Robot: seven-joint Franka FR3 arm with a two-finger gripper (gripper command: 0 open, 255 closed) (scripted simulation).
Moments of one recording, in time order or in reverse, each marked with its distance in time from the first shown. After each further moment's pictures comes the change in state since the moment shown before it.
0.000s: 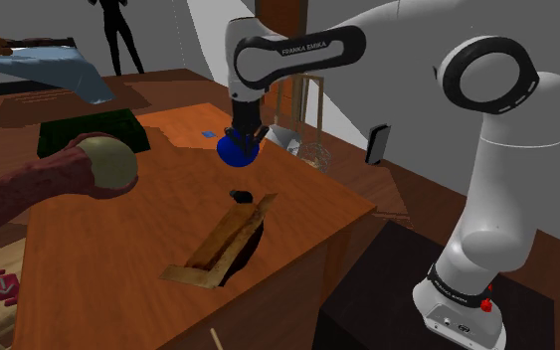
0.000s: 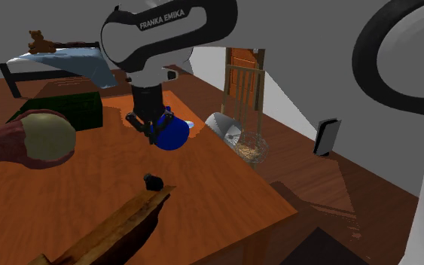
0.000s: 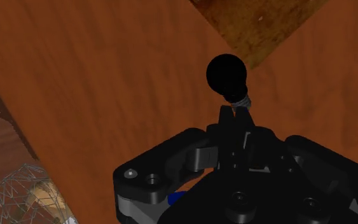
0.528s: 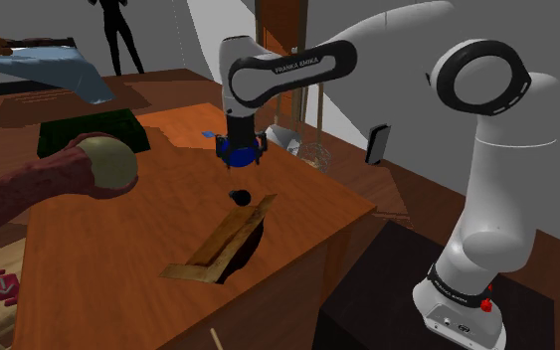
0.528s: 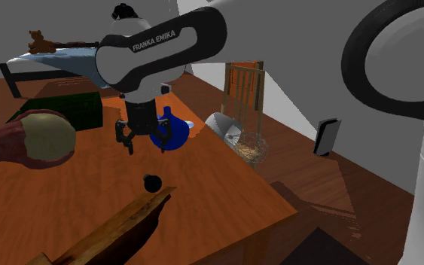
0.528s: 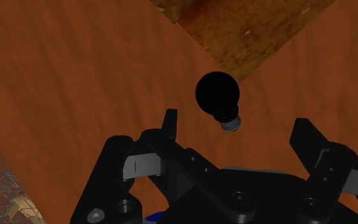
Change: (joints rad) arm 0.021 0.036 0.014 -0.045 -0.007 0.074 0.016
